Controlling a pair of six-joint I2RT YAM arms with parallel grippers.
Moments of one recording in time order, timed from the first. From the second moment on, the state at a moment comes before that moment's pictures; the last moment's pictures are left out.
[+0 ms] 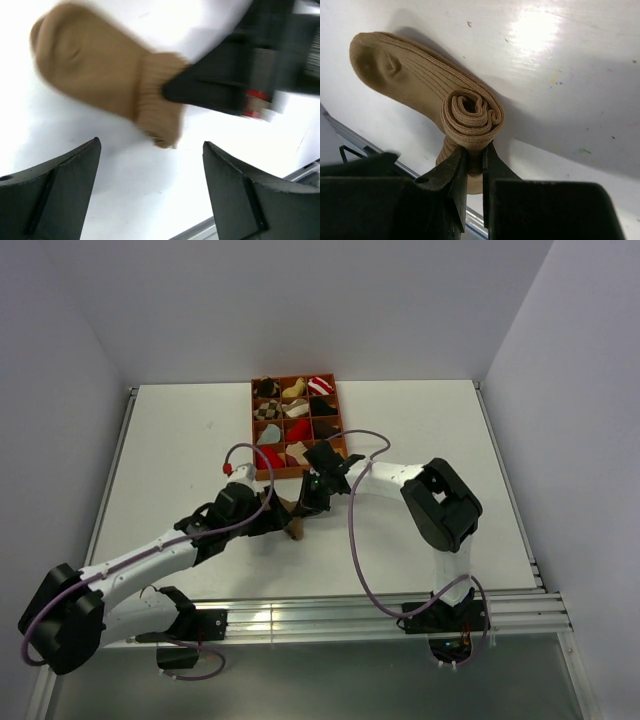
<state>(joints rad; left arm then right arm) -0.66 1.13 0.52 -0.09 -0.03 -0.81 0.72 1.93 1.20 -0.32 -0.30 0.90</state>
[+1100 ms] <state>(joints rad) -1.20 1.64 0.79 -0.11 -0.77 -0.54 0.72 1.97 1.27 -0.46 -0.34 0.88</state>
